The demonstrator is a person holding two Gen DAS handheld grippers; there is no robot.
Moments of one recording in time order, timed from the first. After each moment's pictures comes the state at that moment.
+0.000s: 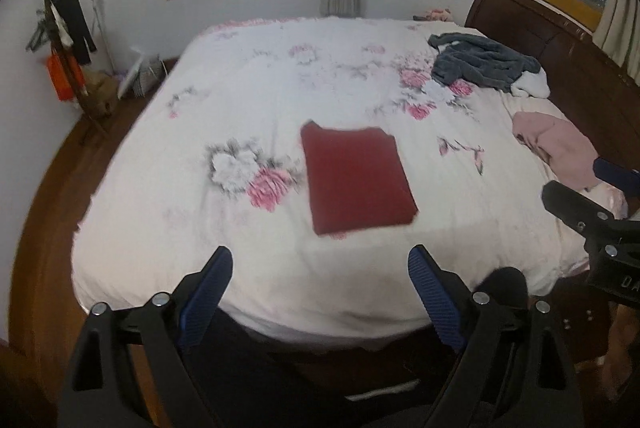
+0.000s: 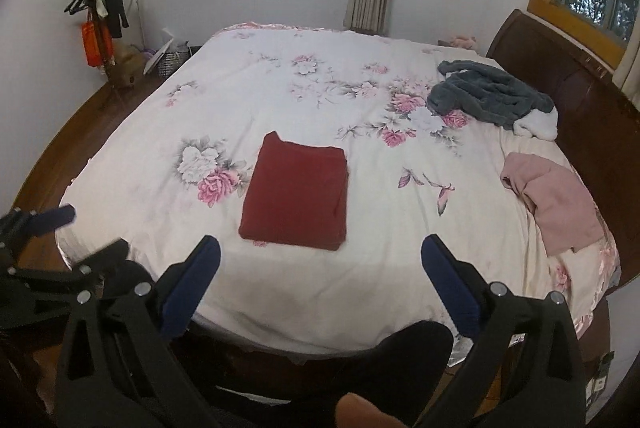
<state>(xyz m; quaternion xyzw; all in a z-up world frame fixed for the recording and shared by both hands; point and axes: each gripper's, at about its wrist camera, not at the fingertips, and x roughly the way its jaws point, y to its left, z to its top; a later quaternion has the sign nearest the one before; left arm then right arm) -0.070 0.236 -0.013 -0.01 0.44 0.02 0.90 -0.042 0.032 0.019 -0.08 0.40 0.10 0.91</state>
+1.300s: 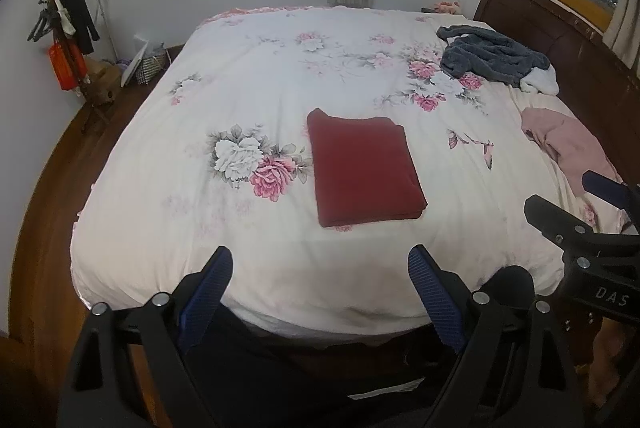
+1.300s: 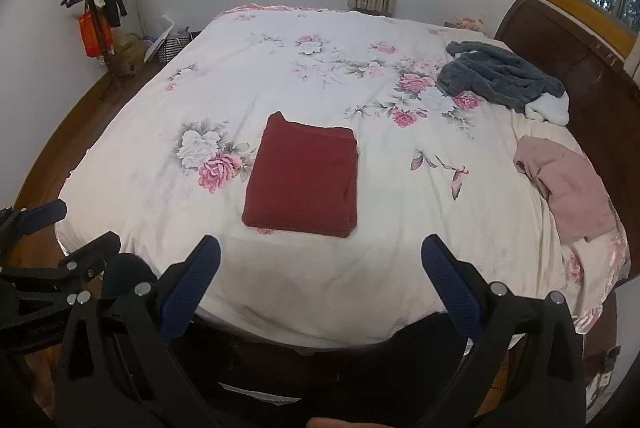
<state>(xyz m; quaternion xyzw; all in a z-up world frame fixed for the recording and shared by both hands) -0.062 0.251 -0.023 -0.01 0.46 0.03 0.89 -0.026 0.038 -0.011 -0.08 0.43 0.11 0.89</state>
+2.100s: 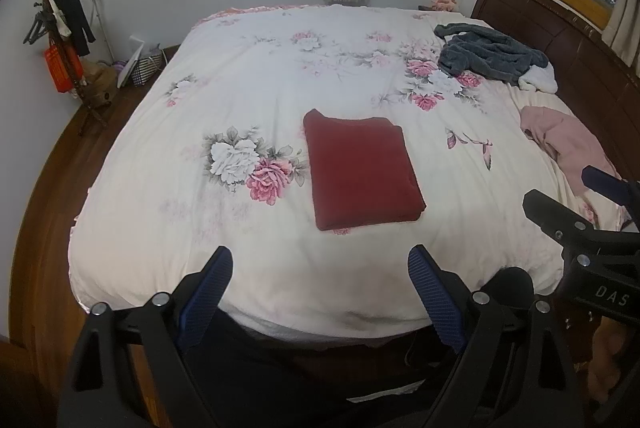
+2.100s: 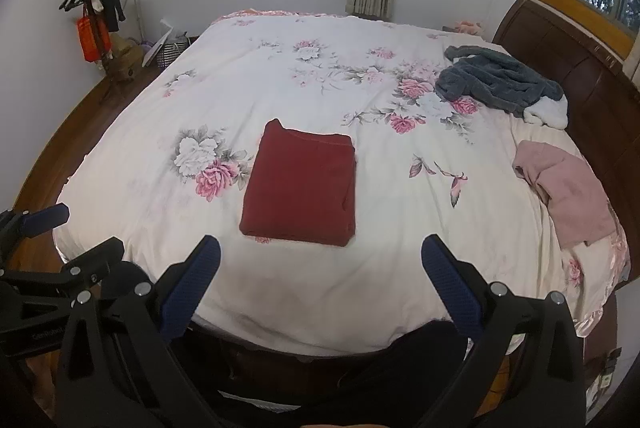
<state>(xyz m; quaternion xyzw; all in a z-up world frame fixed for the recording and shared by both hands) -0.054 0.251 -0.021 -0.01 0.46 0.02 0.89 -0.020 0.041 -0.011 -0.07 0.43 0.10 0.90</state>
